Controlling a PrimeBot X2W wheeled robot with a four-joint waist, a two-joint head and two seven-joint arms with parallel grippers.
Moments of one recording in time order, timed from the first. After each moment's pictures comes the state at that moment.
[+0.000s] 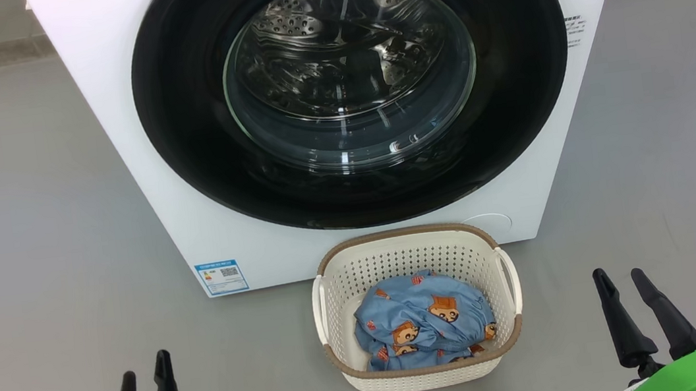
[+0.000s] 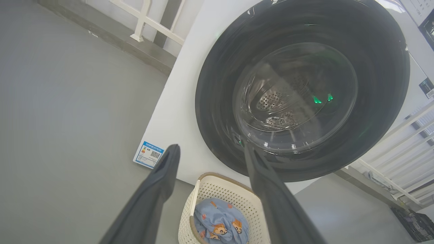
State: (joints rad) left arm 0.04 0.04 -0.02 0.11 -0.69 -0.12 -0.14; right arm 0.03 -0.12 -0.01 0.13 0.59 0.13 -0.14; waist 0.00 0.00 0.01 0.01
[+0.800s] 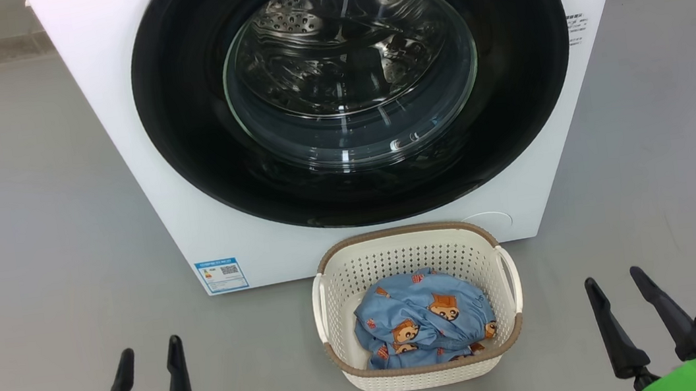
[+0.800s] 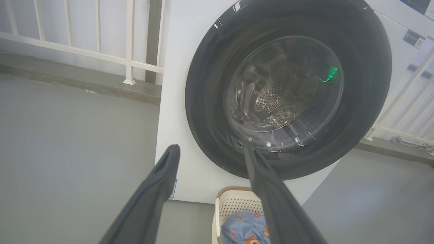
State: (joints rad) left arm 0.05 0.05 -0.05 0.05 -0.42 -0.12 -0.21; right arm 0.04 -0.13 -0.01 0.10 0.30 0.13 -0.21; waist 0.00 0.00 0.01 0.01
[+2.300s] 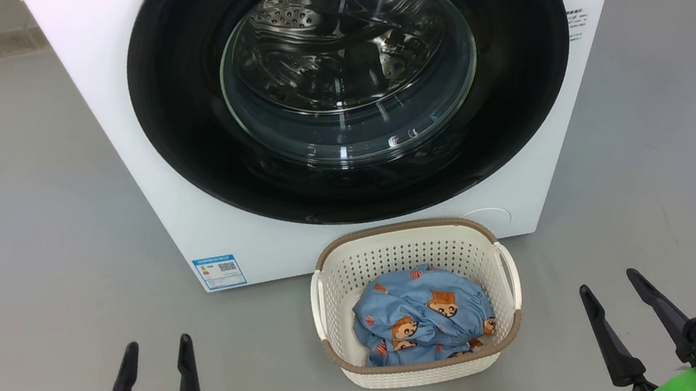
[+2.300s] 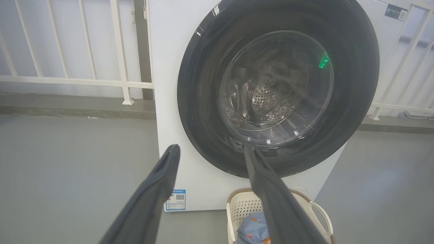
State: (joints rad) left arm 0.06 0.05 -0.06 0.01 -0.25 -0.13 -0.25; right arm 0.06 -0.13 -0.01 0.09 0.15 0.13 -0.25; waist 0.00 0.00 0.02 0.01
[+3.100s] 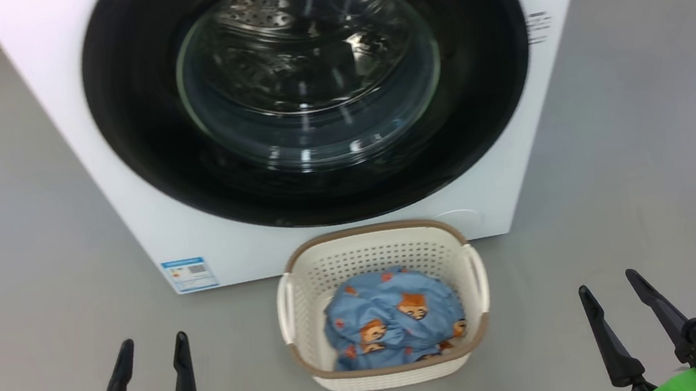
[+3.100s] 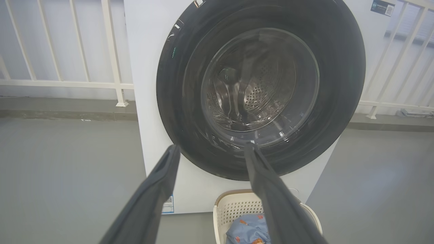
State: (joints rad) left arm 0.06 0.07 -0.06 0.00 -0.25 -0.13 -0.26; right arm 0.06 -0.12 -0.01 0.09 0.15 0.13 -0.25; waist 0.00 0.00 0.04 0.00
